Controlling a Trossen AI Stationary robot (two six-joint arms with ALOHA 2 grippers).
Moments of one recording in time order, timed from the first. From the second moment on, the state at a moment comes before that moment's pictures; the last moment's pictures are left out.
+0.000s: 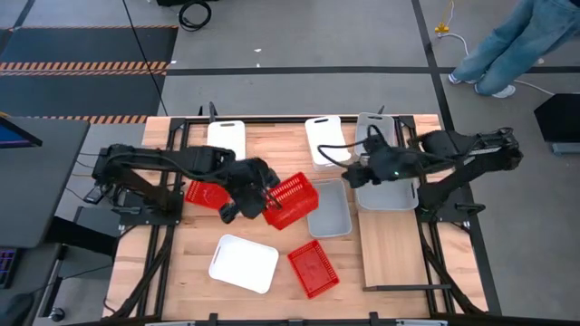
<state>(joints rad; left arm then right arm) -0.09 1.52 1.51 -0.98 0.15 0.92 0.21 1.25 1.49 -1.12 0.33 1.34</state>
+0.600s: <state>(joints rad) -0.10 1.62 1.51 -0.94 0.12 1.01 0.10 1.48 1.49 -0.94 -0.05 1.26</state>
